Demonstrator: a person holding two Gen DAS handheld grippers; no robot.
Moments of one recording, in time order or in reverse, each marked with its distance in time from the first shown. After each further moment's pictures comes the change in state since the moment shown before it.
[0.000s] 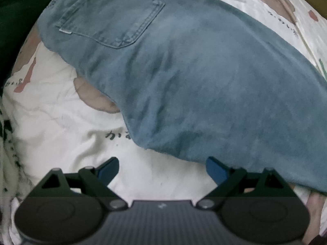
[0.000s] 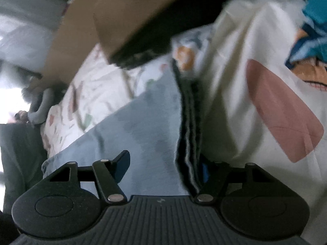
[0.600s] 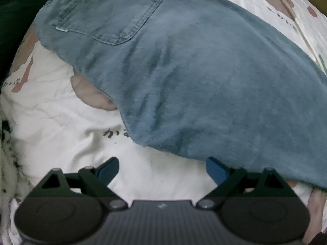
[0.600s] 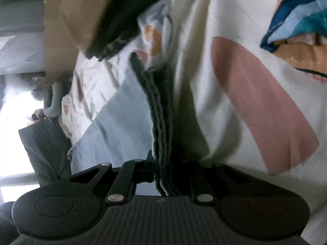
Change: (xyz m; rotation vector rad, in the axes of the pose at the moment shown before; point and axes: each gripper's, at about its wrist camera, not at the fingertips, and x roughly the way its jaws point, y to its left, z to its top) left arm 0.001 -0.003 0.002 0.011 0.012 -0.002; right arm 0.015 -0.049 0.027 0.163 0.274 0.142
